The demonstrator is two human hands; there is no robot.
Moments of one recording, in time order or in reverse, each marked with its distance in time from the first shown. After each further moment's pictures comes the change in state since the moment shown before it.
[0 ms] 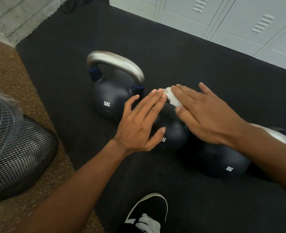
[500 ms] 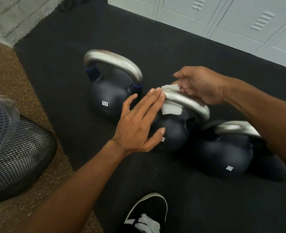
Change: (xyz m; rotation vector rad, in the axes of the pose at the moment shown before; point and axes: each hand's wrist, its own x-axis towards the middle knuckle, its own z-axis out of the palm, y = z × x) left_hand 0.000 0.001 0.002 0.001 -0.006 -0.008; right_hand 0.084 0.049 -0.005 1.200 -0.419 0.360
